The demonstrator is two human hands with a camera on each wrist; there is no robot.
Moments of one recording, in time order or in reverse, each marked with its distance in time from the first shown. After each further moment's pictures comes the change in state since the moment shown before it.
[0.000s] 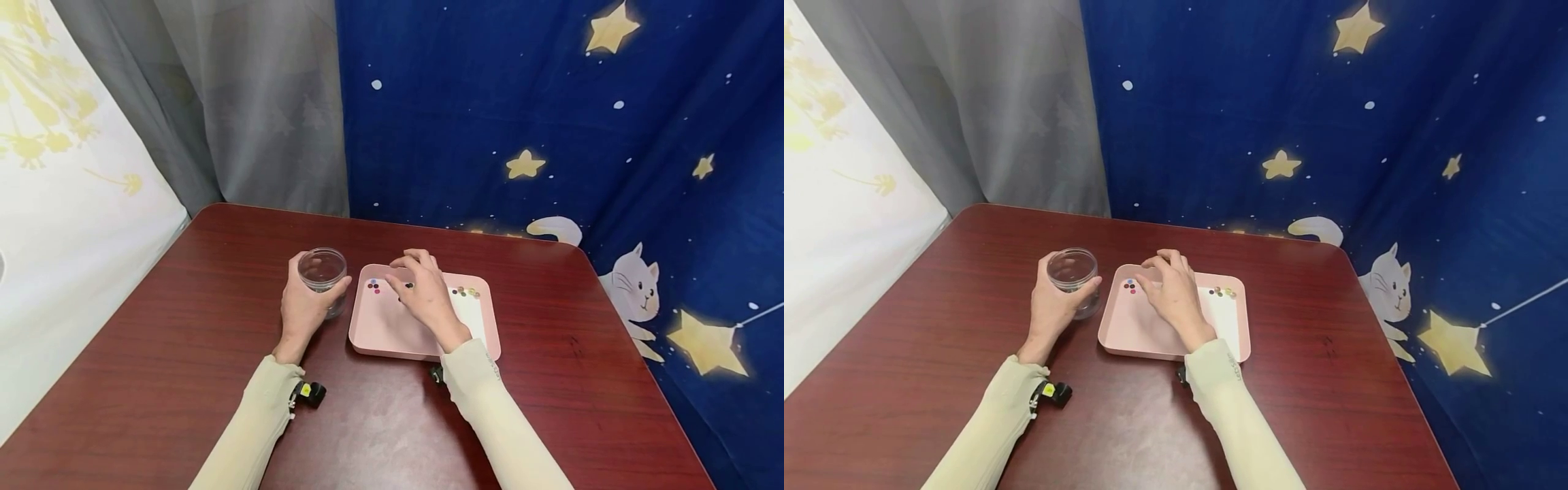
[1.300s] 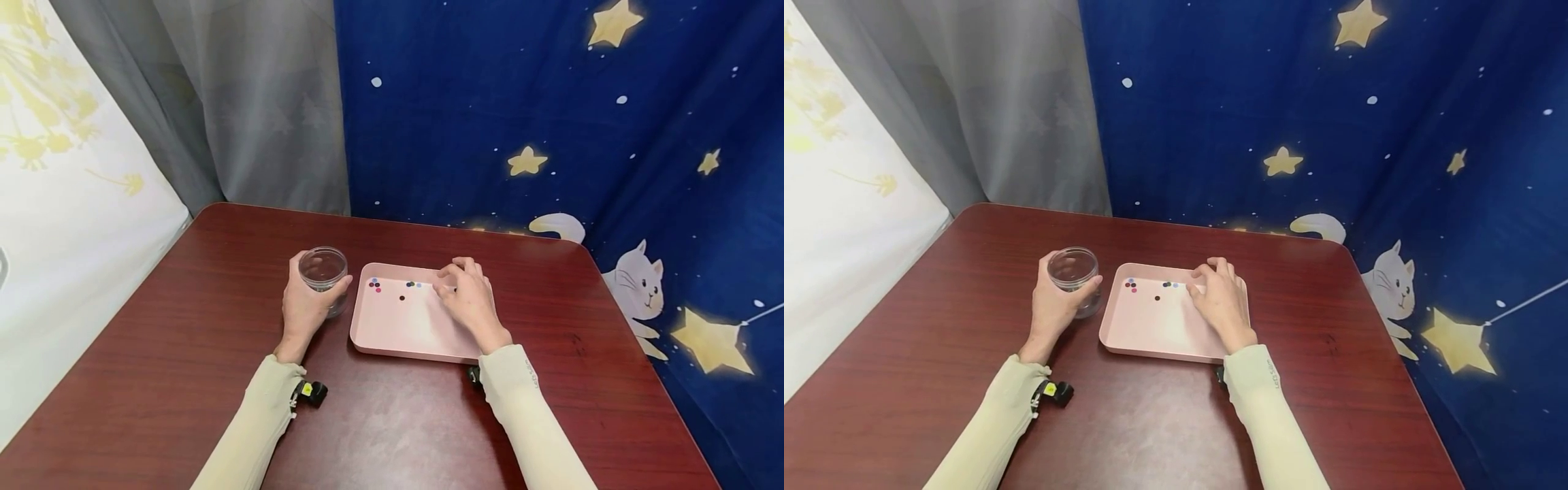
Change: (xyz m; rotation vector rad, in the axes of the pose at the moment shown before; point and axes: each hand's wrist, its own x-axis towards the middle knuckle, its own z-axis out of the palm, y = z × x) left_hand -0.001 0.001 0.000 -0.015 -0.006 -0.012; right_hand -0.018 0.060 -0.041 -0.211 -0.044 0.162
